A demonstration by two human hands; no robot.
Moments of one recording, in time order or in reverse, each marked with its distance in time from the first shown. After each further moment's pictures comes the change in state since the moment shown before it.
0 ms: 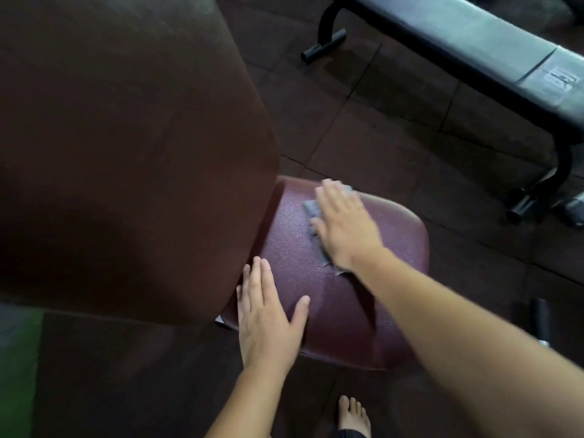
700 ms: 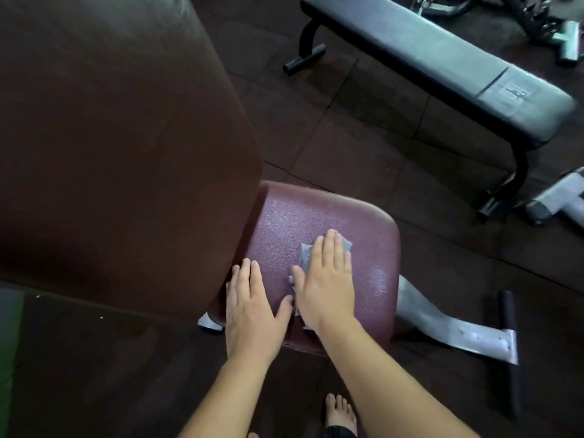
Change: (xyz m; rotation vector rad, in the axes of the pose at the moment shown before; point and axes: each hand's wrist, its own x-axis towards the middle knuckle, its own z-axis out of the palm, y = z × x) left_hand -0.002 0.006 -0.015 -0.041 -0.044 0.037; right_hand -0.102 -0.057 0.012 0.203 -0.020 0.373
